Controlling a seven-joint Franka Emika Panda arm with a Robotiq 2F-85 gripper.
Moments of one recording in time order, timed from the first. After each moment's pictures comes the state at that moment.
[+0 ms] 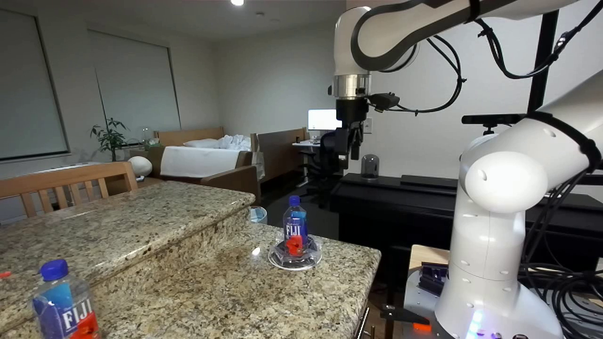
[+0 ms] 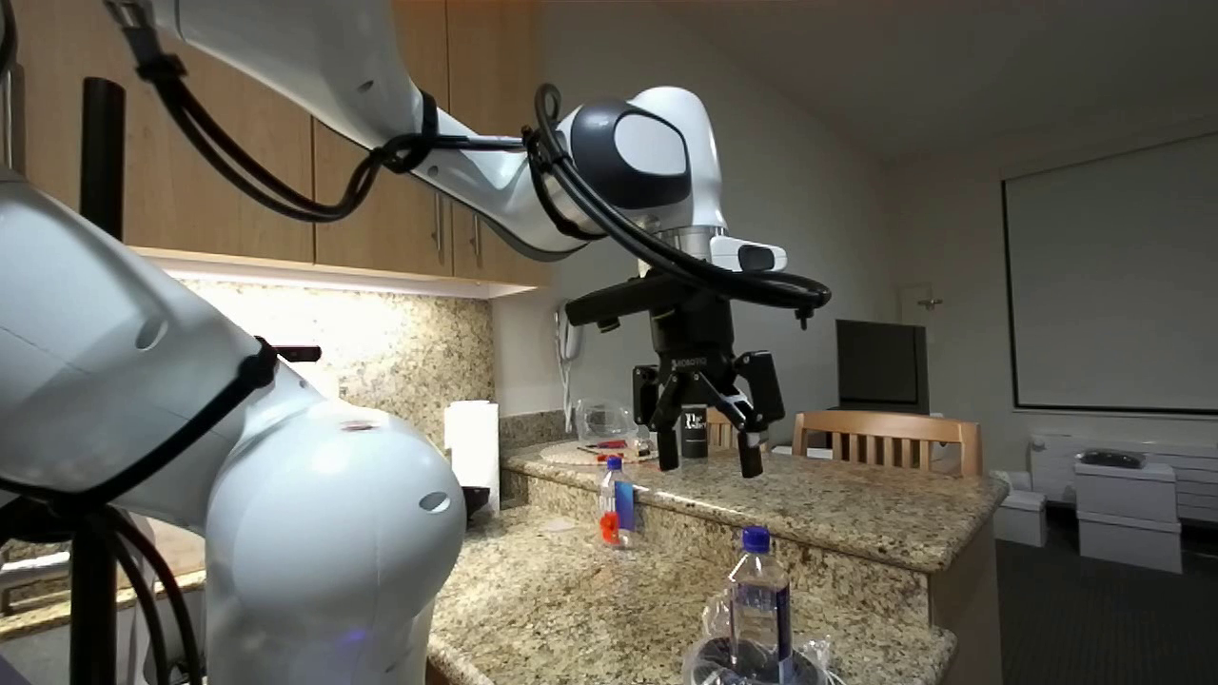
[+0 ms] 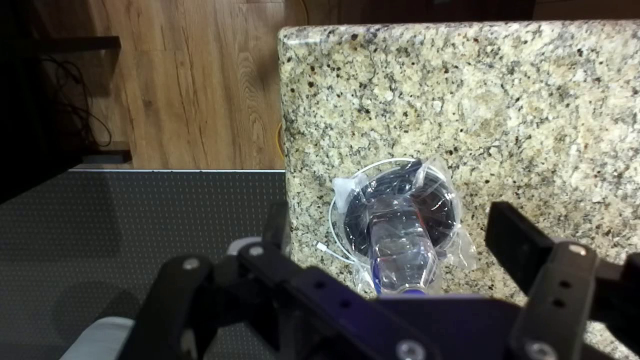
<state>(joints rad) -0.11 -0.89 -0.09 -2.74 -0.15 1.90 -0.07</state>
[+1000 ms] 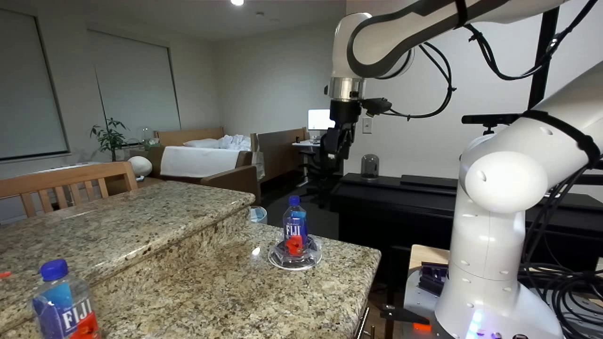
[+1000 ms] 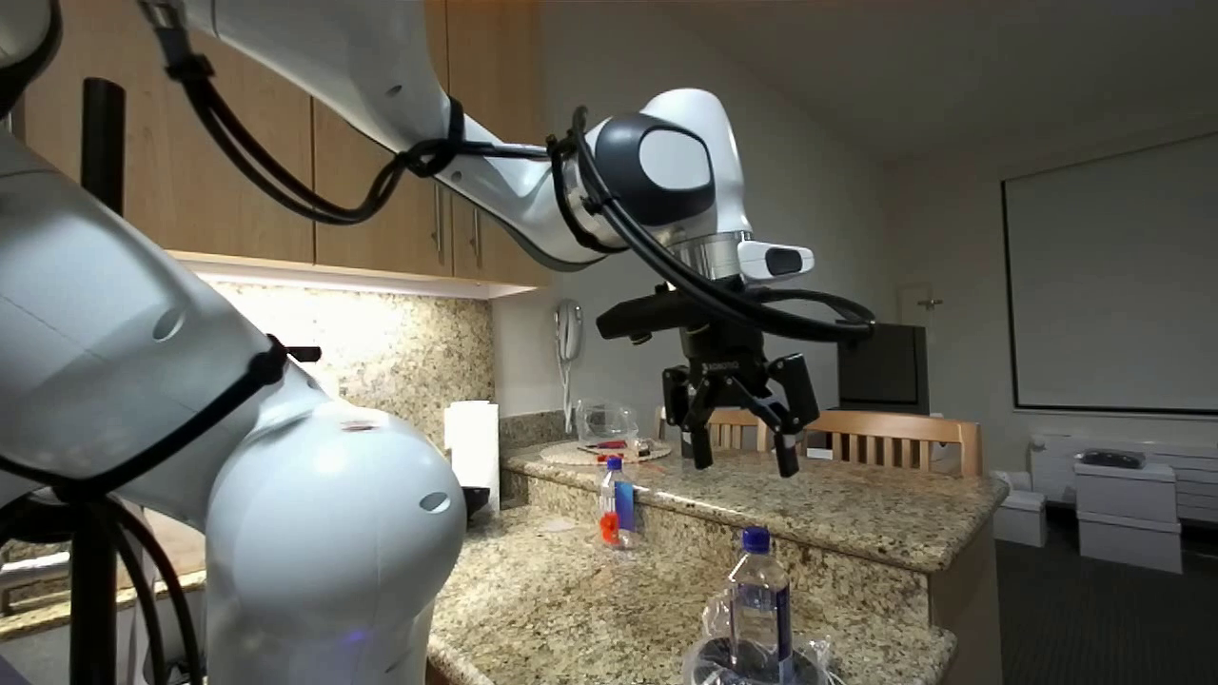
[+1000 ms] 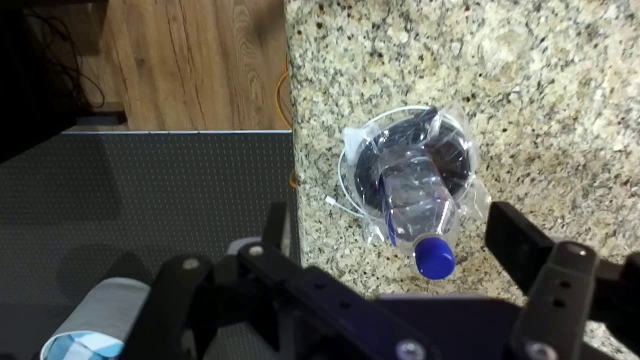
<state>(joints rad) -0.11 -0.82 -0.14 -2.74 -0.17 2.06 -0.09</state>
